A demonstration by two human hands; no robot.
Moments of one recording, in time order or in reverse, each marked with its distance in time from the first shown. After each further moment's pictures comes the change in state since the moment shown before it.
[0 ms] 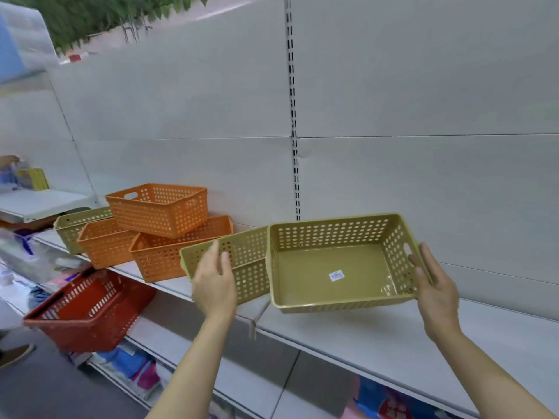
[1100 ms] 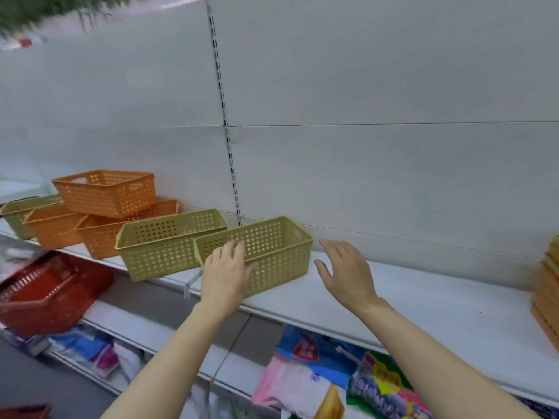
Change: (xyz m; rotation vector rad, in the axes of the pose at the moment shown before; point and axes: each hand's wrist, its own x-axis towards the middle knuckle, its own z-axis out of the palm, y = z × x) left_hand -0.159 0.104 0.020 0.570 -0.402 0.591; right_hand -0.044 -0.025 -0.097 -0.954 -0.206 -0.745
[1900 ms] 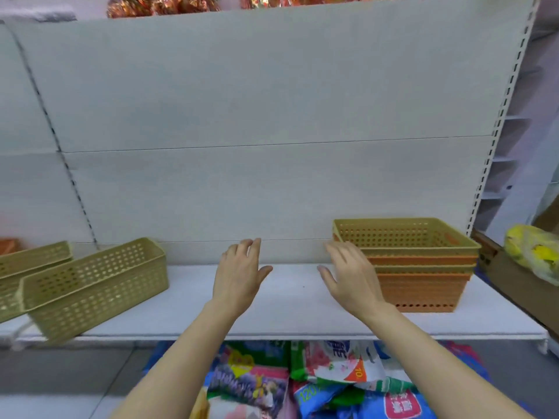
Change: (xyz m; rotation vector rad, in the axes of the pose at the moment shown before) left_hand -0.037 0.339 -0.037 -0.250 0.021 0.404; right_hand -0.142 0.199 -0.246 -0.274 0.062 0.166
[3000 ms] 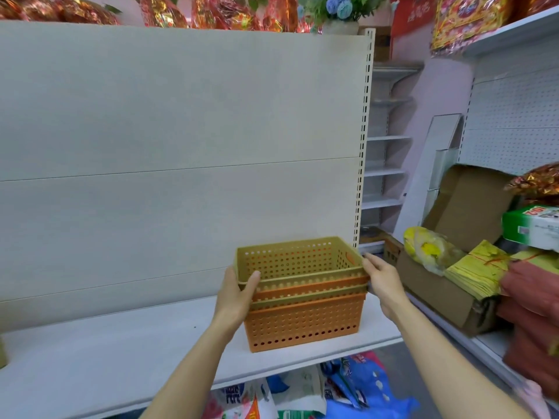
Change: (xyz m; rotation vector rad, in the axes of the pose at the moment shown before) left_hand 0.060 0.220 0.053 -1.058 -0.246 -0.366; right_hand -0.052 0.268 -0.099 0.864 0.132 1.061
